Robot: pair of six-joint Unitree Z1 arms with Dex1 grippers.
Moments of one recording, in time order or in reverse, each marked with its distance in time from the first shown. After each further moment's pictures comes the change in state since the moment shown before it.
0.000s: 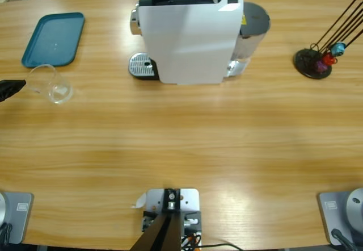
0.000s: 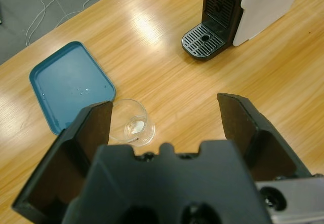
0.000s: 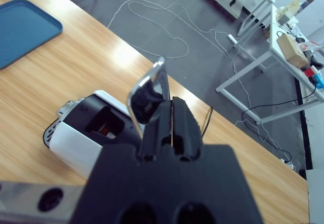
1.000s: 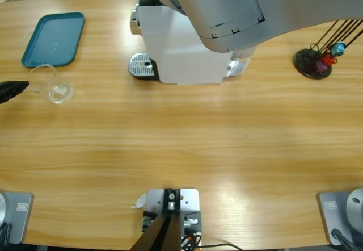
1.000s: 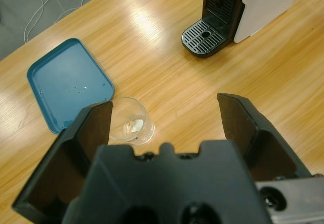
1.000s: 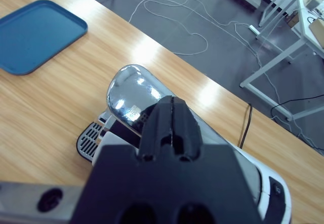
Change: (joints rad) arm 0 0.000 0.017 0.000 0.000 0.000 0.000; arm 1 0.017 0.119 0.078 -0.174 0.052 0.126
